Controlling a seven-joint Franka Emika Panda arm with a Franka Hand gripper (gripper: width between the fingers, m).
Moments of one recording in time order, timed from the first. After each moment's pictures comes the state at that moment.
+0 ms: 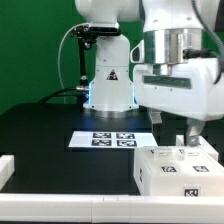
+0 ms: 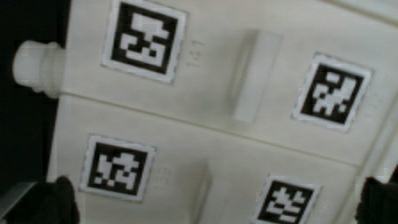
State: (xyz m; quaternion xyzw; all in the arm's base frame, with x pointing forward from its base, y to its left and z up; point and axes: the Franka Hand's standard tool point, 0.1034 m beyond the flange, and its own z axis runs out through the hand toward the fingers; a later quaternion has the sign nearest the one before) arm 0.574 0.076 0.092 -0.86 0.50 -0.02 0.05
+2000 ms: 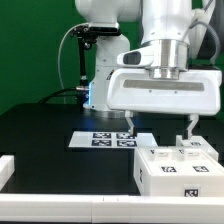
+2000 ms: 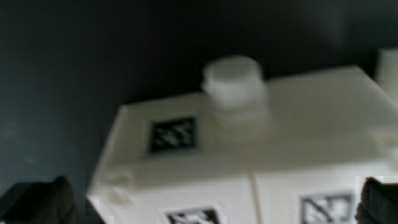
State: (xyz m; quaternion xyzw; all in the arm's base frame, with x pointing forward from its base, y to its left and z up) arm 0.514 0.058 0.067 -0.99 0.06 -0.16 -0.02
